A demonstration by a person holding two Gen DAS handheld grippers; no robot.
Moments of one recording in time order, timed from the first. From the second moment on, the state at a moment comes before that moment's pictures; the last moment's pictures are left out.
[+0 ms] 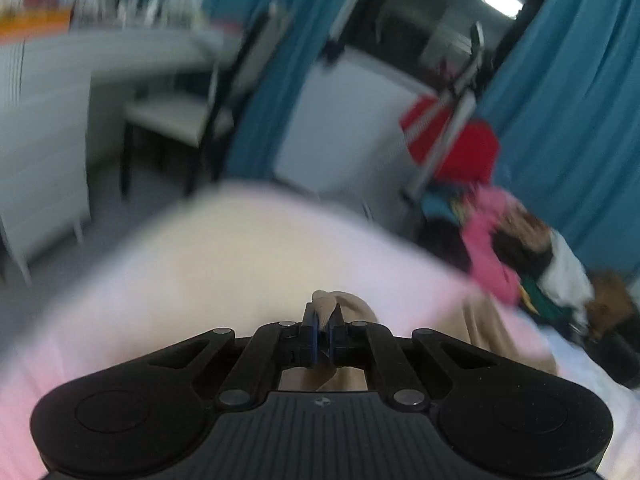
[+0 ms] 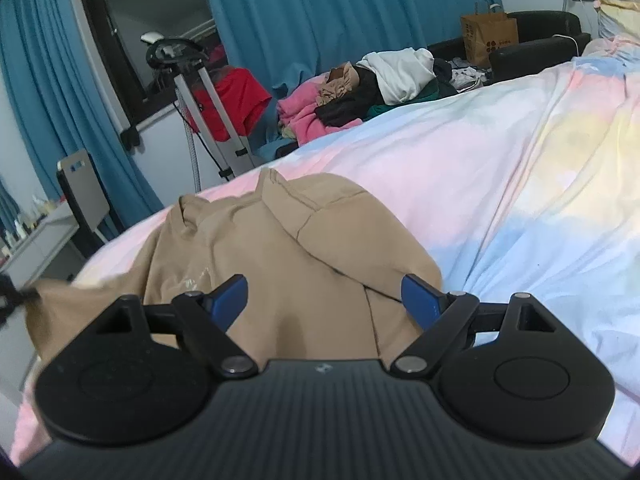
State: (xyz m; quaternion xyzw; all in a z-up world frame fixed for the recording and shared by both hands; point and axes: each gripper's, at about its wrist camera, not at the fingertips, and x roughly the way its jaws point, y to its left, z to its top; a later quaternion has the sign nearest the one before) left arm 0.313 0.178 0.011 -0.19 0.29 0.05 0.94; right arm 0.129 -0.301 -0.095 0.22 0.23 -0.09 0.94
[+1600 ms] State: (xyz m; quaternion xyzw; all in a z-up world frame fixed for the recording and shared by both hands) left arm 0.033 0.039 -0.015 -0.04 0.24 -0.08 0.97; right arm 0.113 -0.375 -0.097 0.30 0.31 -0.08 0.90
